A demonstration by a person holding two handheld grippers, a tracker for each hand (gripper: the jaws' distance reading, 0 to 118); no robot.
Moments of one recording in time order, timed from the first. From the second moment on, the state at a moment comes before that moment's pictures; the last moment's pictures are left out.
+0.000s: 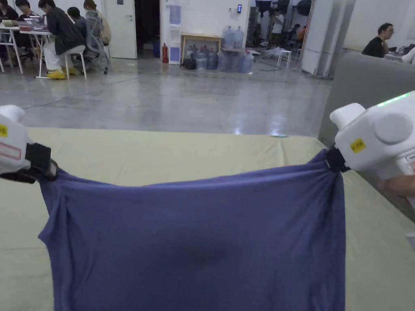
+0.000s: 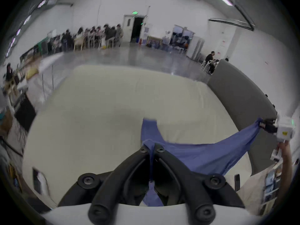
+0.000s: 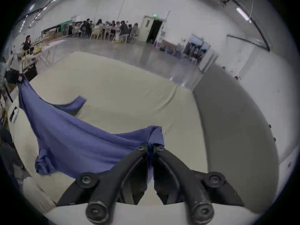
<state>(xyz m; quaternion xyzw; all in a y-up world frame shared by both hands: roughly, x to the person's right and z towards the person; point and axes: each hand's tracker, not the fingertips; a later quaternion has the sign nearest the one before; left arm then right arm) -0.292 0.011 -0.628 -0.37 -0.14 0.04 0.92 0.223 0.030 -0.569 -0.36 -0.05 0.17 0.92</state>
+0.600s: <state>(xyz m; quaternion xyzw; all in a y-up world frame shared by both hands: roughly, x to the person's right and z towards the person) -0.249 0.270 -0.747 -0.18 -0.03 0.07 0.98 0.212 0.294 -0.688 -0.19 -0.17 0.18 0.95</state>
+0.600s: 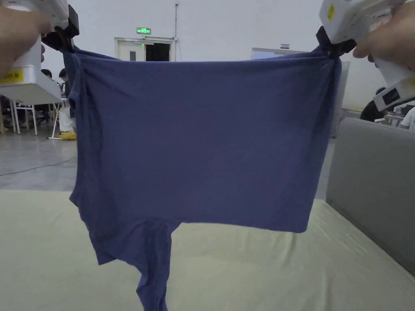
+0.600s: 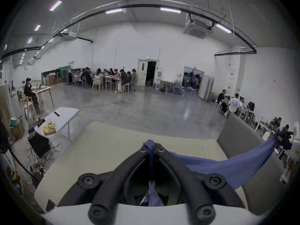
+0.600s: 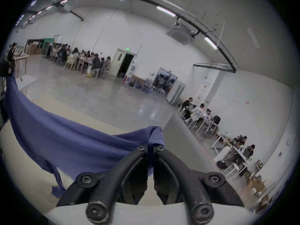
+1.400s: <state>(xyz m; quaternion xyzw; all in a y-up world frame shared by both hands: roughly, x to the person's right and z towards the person) -0.273 -0.020 -0.622 -0.40 -0.10 -0.01 0.91 0.244 -0.069 -0.551 -0.34 -0.02 0.13 0.93</state>
